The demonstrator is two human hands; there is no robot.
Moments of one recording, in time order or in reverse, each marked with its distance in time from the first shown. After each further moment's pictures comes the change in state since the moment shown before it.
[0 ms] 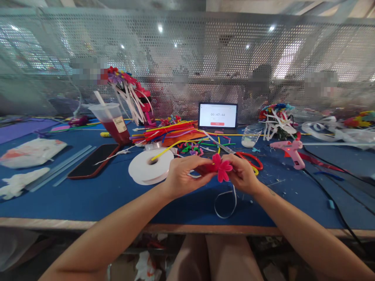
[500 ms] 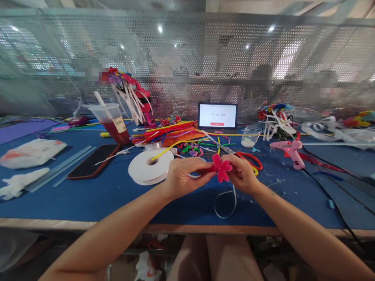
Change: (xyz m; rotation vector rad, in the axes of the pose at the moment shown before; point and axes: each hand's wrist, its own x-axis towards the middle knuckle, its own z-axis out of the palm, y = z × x) left_hand -0.002 -0.002 -0.001 -0.072 0.007 -0.021; right_hand -0.001 0.000 -0.001 0.030 -0.014 0.021
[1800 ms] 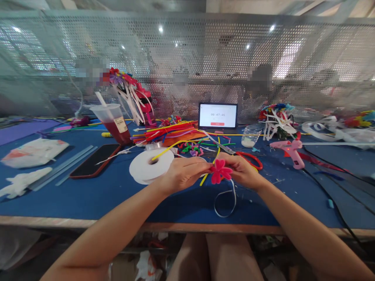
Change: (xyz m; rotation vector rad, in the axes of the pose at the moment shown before) left_hand -0.002 -0.021 -0.012 0.201 -0.142 0.326; right_hand 0.006 0.002 -0.011 0.247 -0.230 0.258
